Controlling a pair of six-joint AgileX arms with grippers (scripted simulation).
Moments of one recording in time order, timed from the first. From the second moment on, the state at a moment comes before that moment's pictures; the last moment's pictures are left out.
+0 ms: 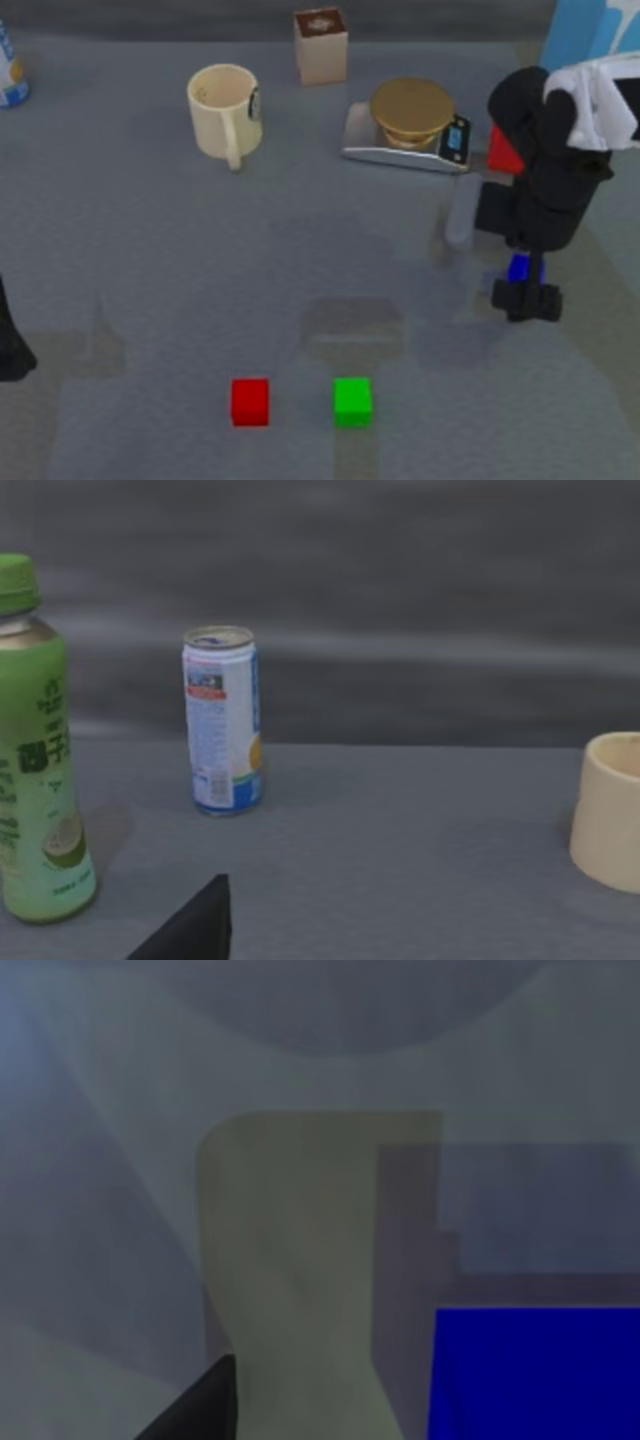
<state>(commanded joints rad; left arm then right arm) 0.02 0.00 0.00 0.00 0.00 0.00 0.33 2.18 1.43 -0.82 0.00 -0.94</state>
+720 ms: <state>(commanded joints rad) 0.02 0.00 0.00 0.00 0.00 0.00 0.33 2.18 1.43 -0.82 0.00 -0.94</state>
